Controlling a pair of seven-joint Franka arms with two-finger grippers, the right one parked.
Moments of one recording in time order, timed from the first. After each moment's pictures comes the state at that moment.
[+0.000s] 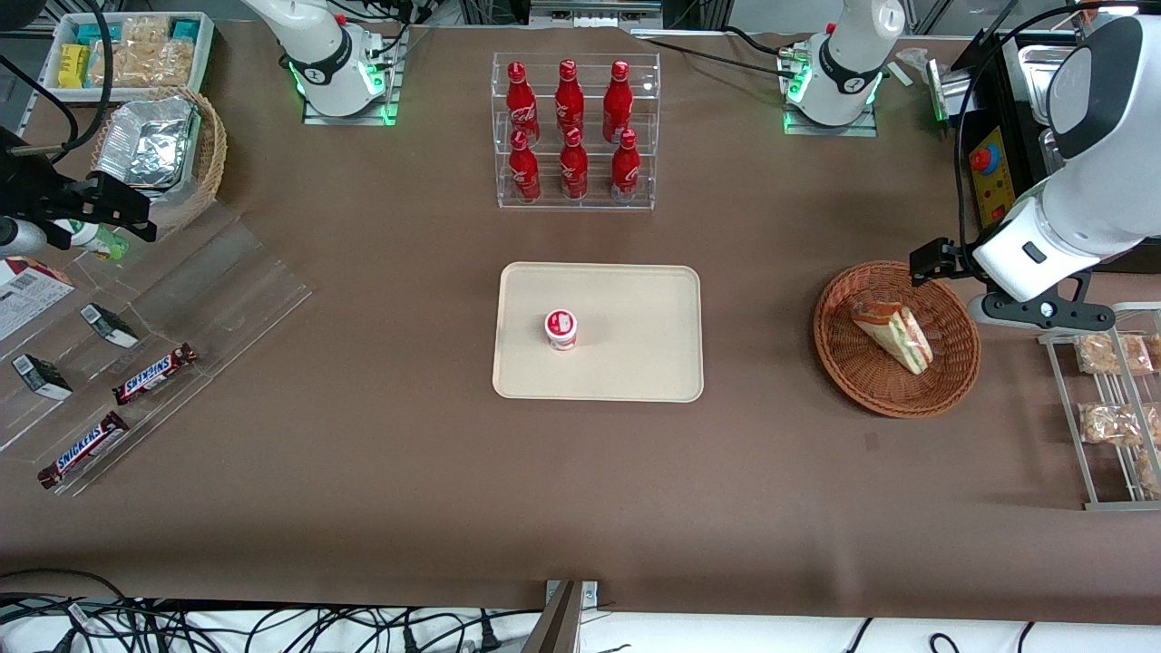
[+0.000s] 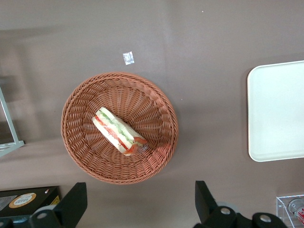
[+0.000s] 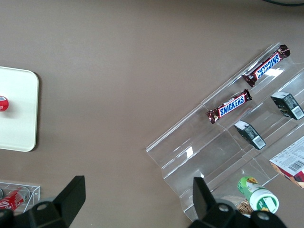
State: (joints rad) arm -0.02 0.16 -0.08 -1.60 0.03 1.67 0.01
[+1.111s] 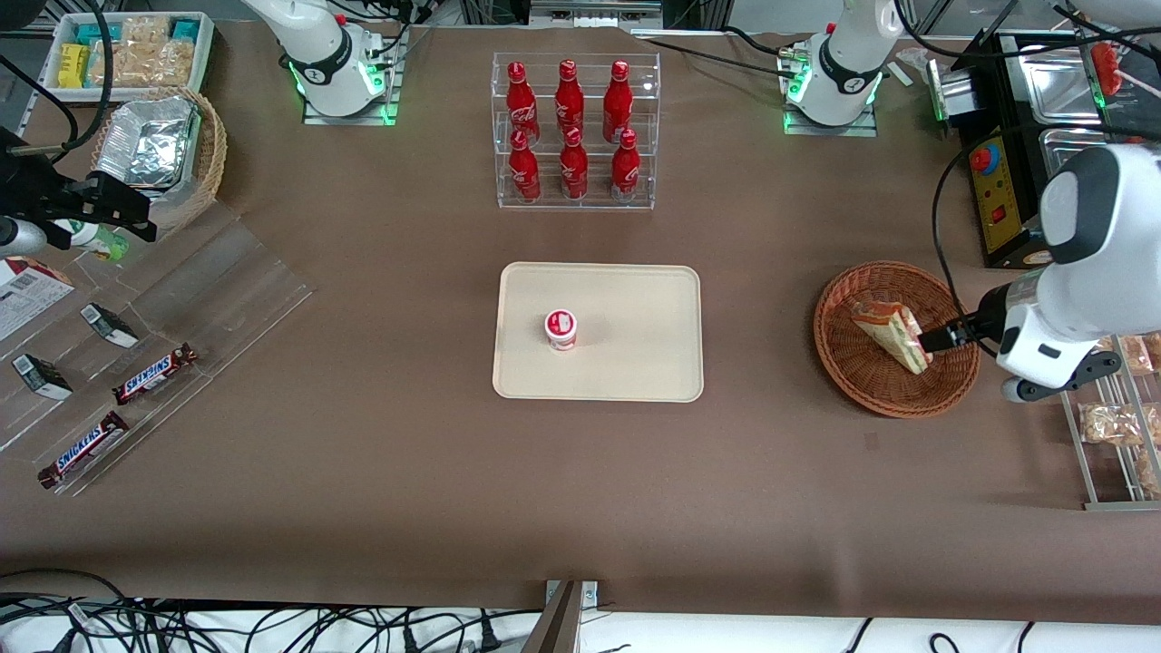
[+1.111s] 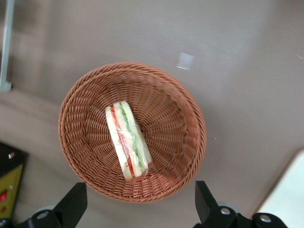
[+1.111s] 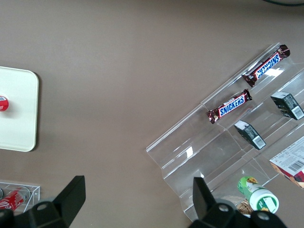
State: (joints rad) arm 0.06 0.36 -0.08 -1.60 0.08 1.78 -0.50
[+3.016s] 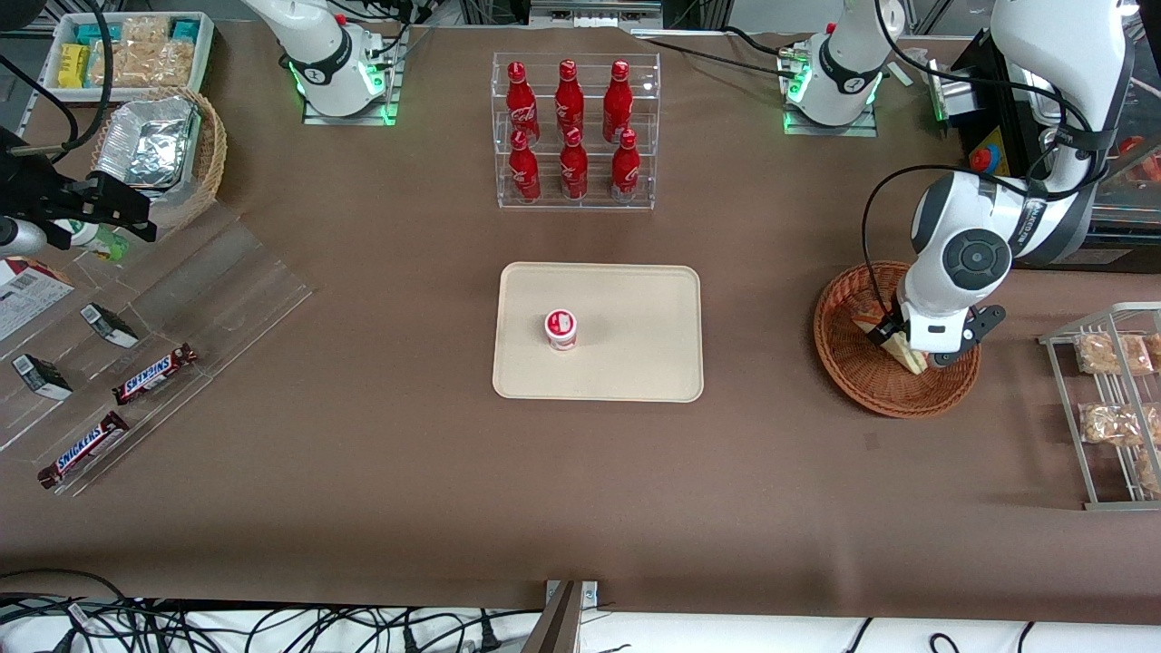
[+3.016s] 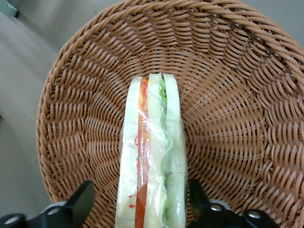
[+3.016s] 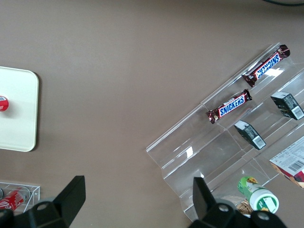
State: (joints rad) arm 0.06 0.31 -0.09 -2.14 0.33 2.28 -0.99
